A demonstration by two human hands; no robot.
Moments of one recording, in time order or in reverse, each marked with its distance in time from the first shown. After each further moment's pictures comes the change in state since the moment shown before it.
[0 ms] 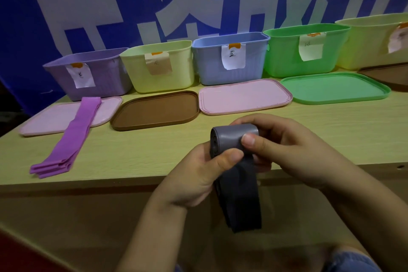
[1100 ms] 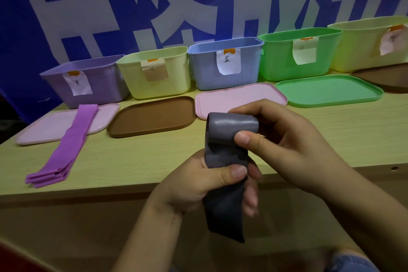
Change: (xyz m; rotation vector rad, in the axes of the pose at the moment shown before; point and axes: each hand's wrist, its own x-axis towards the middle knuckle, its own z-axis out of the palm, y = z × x) left_hand 0.005 0.007 0.003 -0.080 -0.300 -0.121; right_hand -0.001 -0.013 0.007 -0.158 0.197 -0.255
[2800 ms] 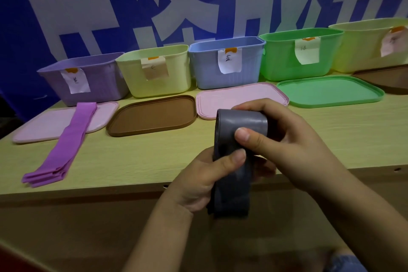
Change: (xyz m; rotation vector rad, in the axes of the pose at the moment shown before) left_hand 0.006 -0.007 0.000 -0.007 0.346 0.067; right_hand 0.004 0.000 0.007 0.220 0.086 0.129
